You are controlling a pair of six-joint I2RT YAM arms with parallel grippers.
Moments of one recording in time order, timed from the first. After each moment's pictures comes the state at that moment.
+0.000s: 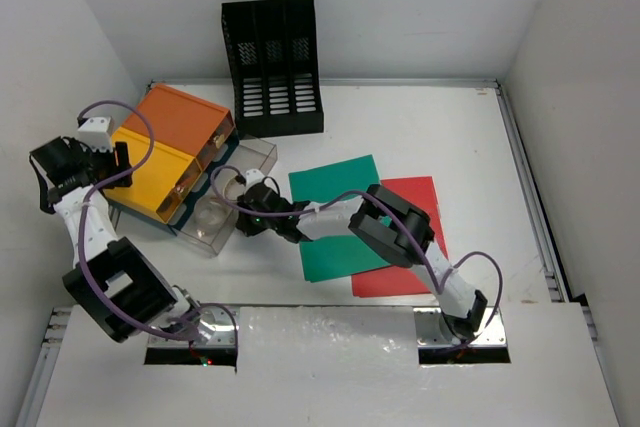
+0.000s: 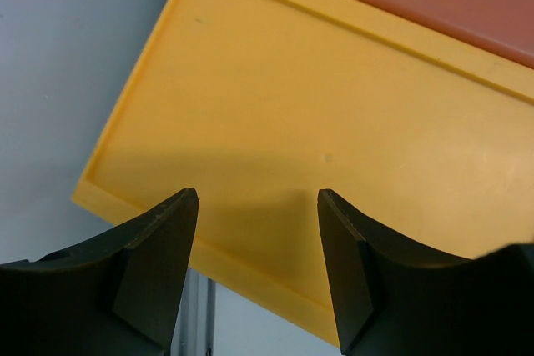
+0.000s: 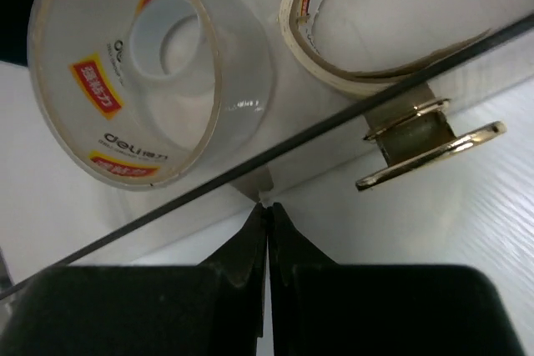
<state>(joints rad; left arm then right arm) 0.72 1.27 0.98 -0.38 0.48 0.50 1.06 2.28 1.41 0.29 0.04 0.55</state>
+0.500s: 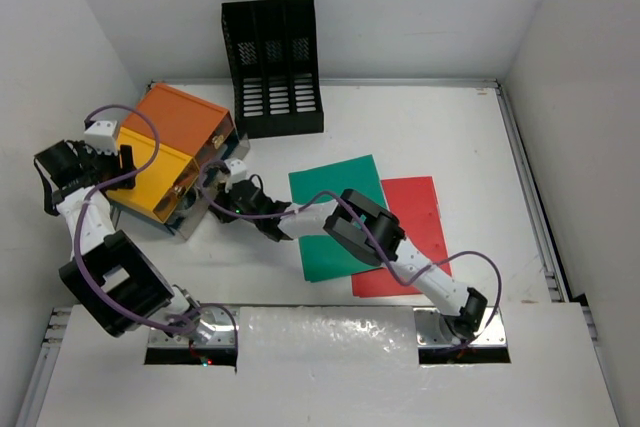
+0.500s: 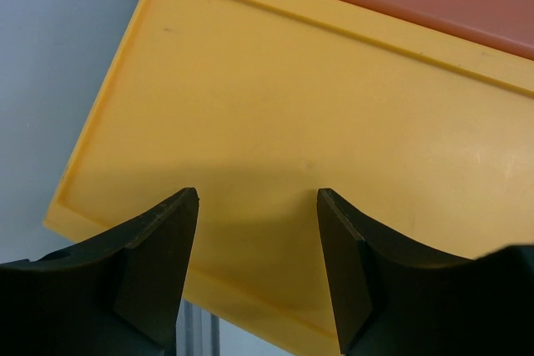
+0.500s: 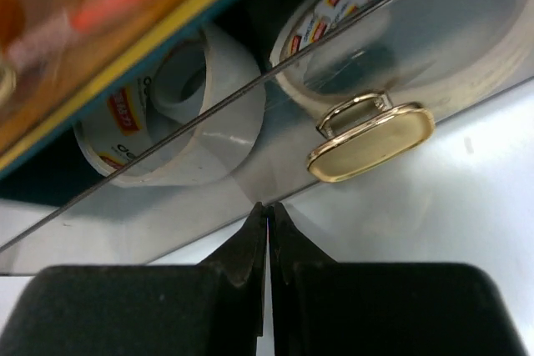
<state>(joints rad) 0.72 1.31 0.93 -0.31 0.54 0.55 1.06 2.56 1.71 0.54 0.07 0.56</state>
